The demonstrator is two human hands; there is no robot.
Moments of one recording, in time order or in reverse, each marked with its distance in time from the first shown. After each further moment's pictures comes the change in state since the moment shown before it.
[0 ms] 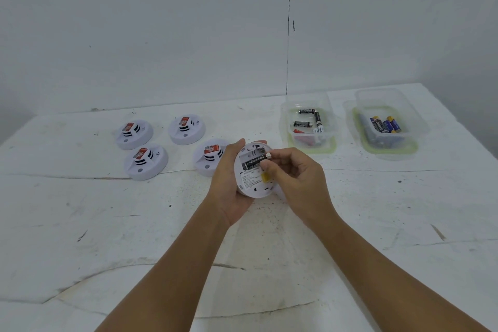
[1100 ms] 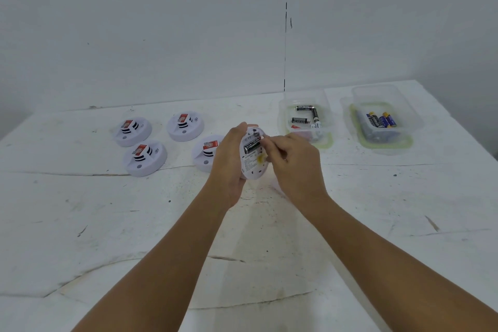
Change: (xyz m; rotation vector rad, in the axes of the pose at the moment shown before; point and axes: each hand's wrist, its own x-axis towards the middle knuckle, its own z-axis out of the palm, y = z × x) left_hand 0.002 0.014 0.018 0.358 0.097 0.177; right_hand 0.019 -0.011 0.009 -0.596 0.121 -0.247
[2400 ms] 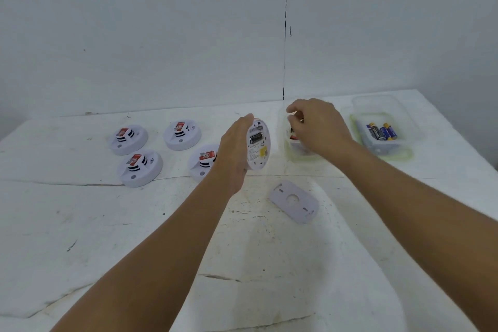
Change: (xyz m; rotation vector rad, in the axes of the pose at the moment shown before) left_hand 0.042 0.019 0.019 0.131 0.166 -0.048; right_hand 0.110 0.023 -0.044 -0.466 -0.225 -0.006
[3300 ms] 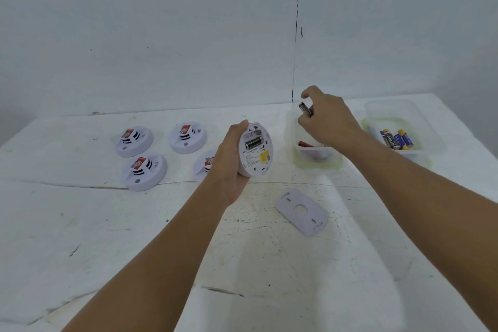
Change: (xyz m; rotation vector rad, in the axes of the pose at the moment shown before) left_hand 0.004 -0.001 -0.021 -0.239 -0.115 -0.046; right_hand 0.037 0.013 0.002 0.054 -0.070 0.069
